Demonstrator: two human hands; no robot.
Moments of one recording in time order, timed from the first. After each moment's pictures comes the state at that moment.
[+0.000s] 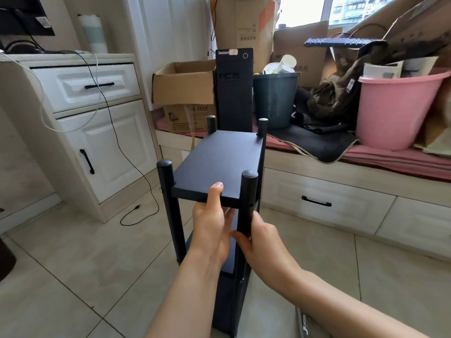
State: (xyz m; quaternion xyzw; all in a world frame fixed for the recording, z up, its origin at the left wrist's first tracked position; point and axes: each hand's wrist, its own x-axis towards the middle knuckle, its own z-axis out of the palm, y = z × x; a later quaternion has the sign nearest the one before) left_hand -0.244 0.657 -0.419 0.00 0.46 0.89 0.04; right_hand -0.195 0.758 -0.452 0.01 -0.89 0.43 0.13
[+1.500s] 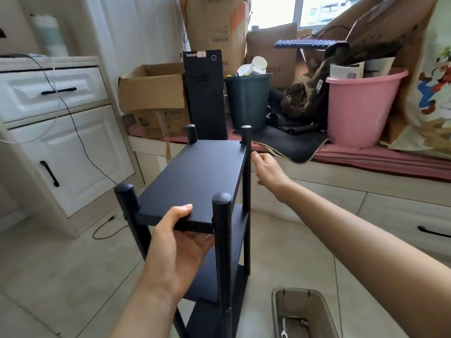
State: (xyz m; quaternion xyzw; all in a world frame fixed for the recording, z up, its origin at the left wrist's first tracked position) left_hand -0.223 0.664 -0.410 0.02 0.38 0.91 0.17; right_hand -0.323 0.896 -0.400 -0.14 -0.82 0.53 0.14
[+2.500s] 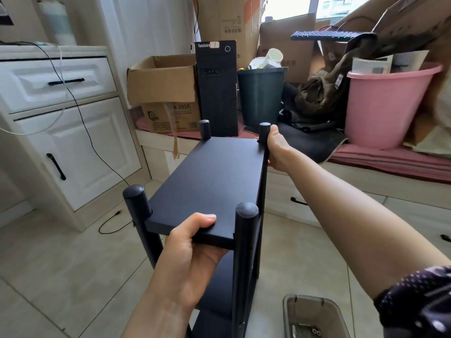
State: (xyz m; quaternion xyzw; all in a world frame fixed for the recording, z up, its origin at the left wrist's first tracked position) left_hand -0.240 0.662 -0.413 0.06 0.38 0.90 0.19; right_hand -0.430 0.911 -0.380 -0.22 -0.68 0.70 0.08
